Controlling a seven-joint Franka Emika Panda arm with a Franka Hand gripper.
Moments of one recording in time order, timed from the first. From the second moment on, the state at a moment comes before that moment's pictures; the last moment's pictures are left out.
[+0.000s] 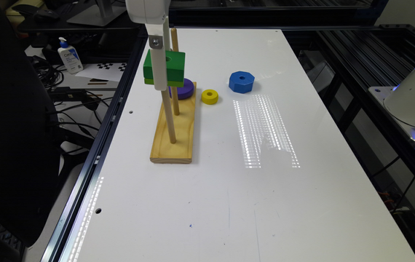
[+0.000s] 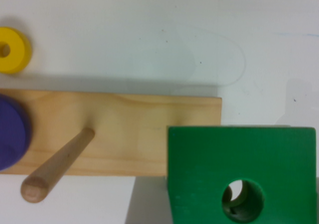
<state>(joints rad) 0.01 0.30 0.19 -1.88 -0.01 2.24 0.96</state>
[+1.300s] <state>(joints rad) 0.01 0.35 0.18 -1.88 -0.02 2.28 0.96</state>
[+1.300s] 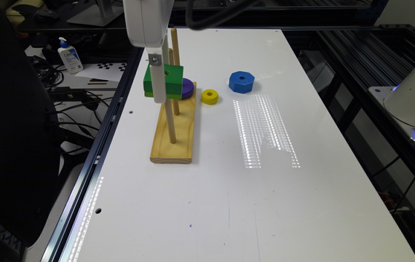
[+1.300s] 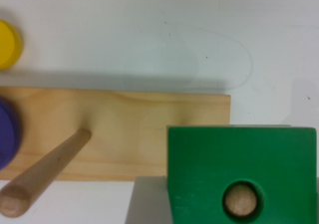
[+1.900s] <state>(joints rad) 0.01 0.40 0.18 -1.88 -0.03 2.32 0.96</state>
